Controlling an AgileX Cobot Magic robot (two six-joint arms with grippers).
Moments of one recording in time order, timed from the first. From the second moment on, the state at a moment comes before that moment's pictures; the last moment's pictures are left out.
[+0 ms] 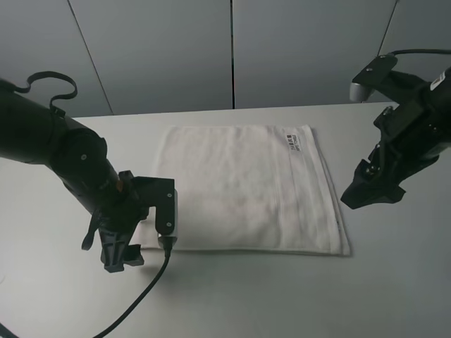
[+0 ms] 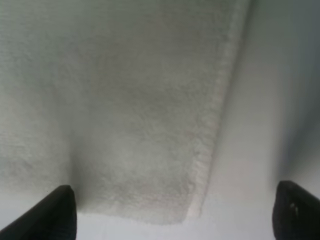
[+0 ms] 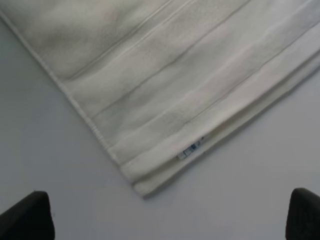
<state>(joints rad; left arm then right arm) -0.59 1.85 -0.80 0.03 0.47 0.82 0.24 1.41 -0.82 0.27 0.89 -0.75</state>
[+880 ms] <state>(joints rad) -0.60 1.90 -0.82 0.04 0.44 0.82 0.47 1.64 -0.82 0.24 0.83 -1.18</state>
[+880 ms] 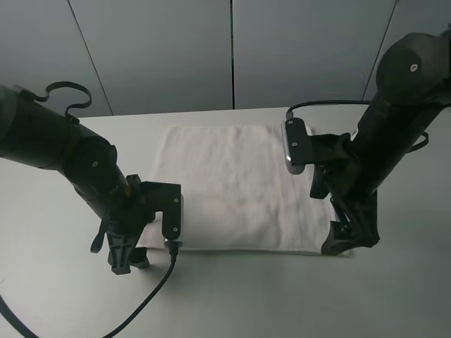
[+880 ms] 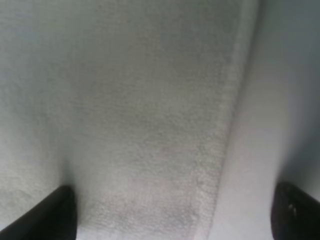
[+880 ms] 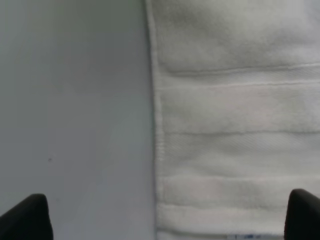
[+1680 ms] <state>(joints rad) -0.60 1.90 -0.82 0.04 0.44 0.82 0.49 1.82 -0.74 0.01 0.64 -1.04</state>
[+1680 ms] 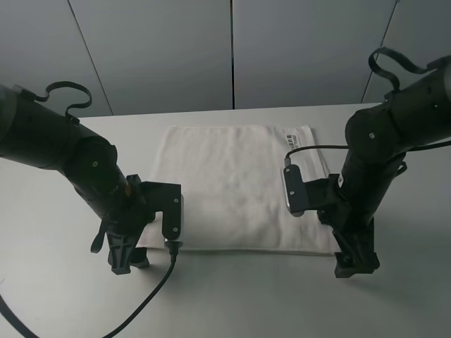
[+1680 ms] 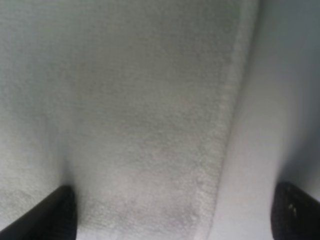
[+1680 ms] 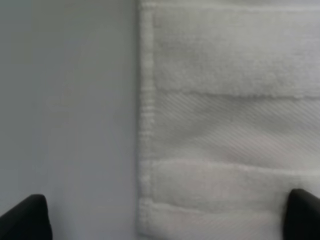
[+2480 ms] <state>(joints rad) -0.60 1.90 -0.82 0.04 0.44 0.82 0.49 1.84 -0.70 -0.02 0.53 -1.01</state>
